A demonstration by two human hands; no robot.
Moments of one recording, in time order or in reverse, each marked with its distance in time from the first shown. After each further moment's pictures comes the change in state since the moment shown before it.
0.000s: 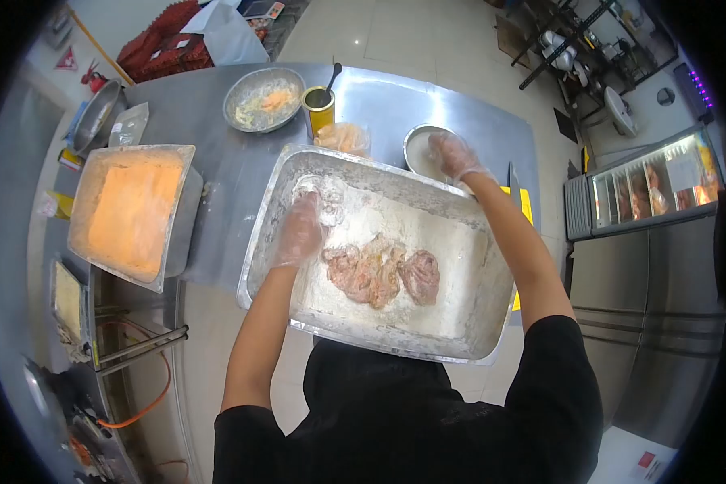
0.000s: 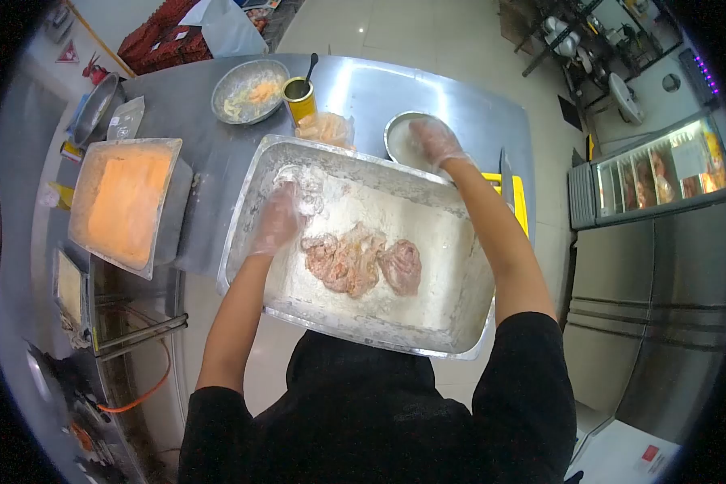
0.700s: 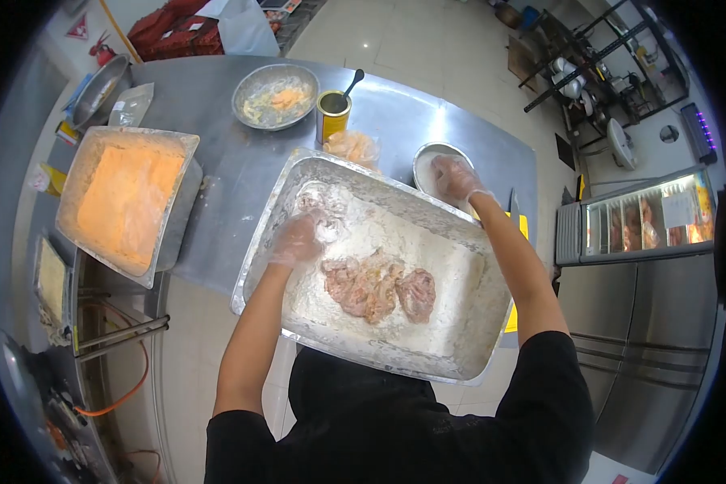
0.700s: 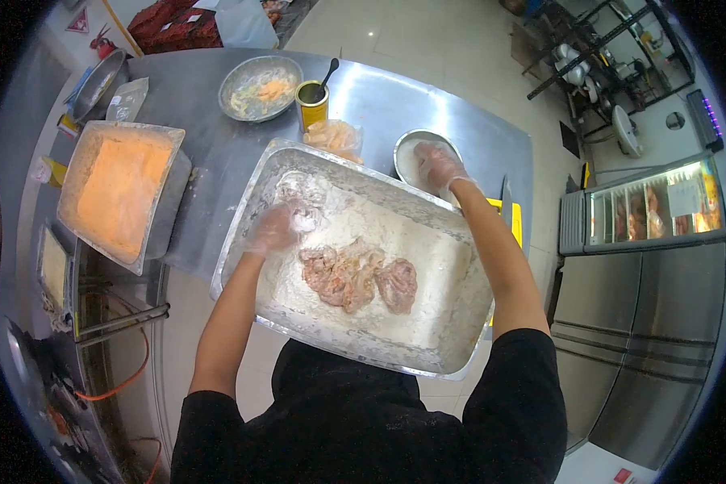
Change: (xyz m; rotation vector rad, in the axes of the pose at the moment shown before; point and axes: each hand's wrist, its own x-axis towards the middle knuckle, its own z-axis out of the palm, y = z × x) left_hand 0.004 -0.006 -0.020 -0.169 -0.373 -0.239; right_hand 0.015 0.016 0.020 -0.002 -0.232 -0.071
